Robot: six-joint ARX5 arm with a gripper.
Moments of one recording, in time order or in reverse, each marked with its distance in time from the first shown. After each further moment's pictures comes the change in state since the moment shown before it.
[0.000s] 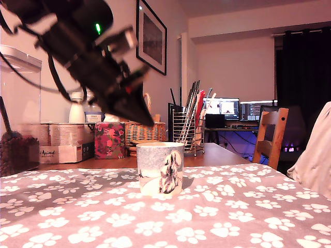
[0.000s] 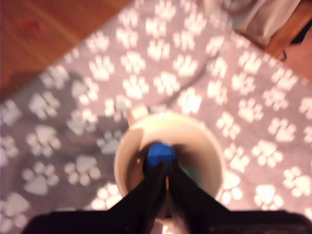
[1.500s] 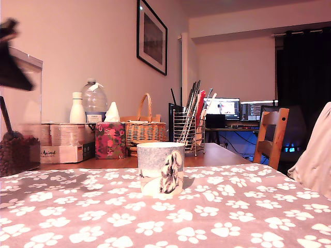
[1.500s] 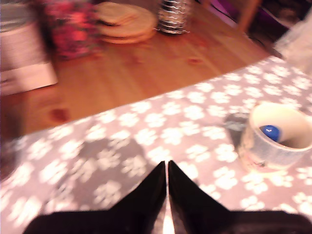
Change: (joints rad) arm 0.441 -0.725 -0.562 0.125 0.000 -0.085
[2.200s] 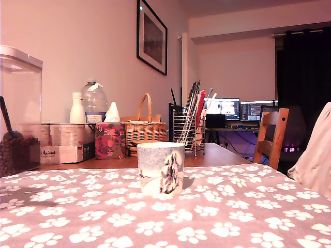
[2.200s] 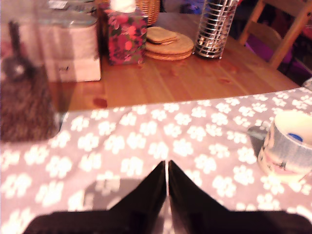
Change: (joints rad) arm 0.070 -0.400 -0.317 0.077 -0.059 -0.134
